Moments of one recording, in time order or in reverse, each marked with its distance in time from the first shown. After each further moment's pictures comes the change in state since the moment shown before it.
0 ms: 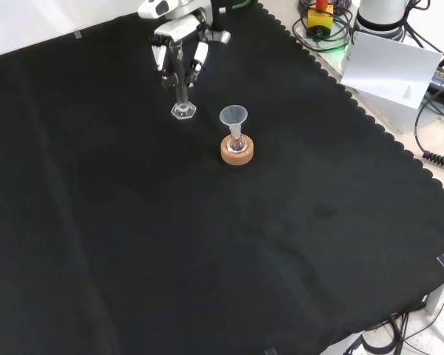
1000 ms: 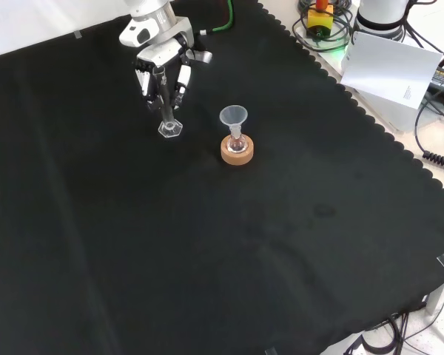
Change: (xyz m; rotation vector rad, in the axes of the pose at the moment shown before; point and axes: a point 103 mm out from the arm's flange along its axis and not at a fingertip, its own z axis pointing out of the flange) arm -0.024 0.045 0.029 0.071 -0.045 -0.018
